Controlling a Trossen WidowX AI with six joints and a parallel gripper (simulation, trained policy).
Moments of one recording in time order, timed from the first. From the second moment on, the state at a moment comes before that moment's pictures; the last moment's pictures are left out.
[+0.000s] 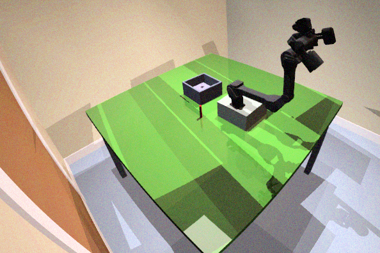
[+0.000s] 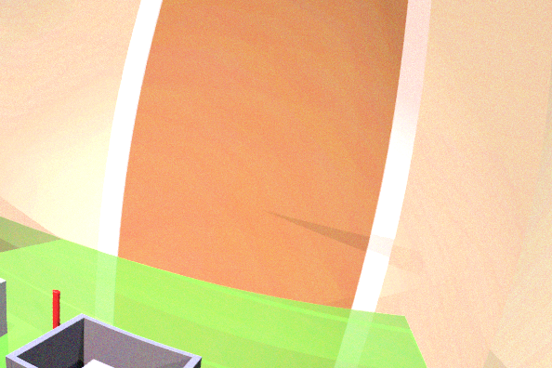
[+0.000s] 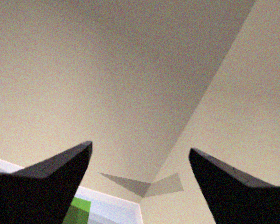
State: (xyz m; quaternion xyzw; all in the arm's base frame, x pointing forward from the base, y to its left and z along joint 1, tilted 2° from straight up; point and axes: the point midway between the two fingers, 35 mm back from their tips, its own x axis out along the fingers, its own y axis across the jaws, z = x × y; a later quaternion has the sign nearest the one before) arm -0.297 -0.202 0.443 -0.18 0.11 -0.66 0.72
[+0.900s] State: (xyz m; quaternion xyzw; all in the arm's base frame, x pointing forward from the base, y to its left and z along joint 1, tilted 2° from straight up) arm 0.048 -0.135 0.521 -0.18 -0.03 -0.50 0.85
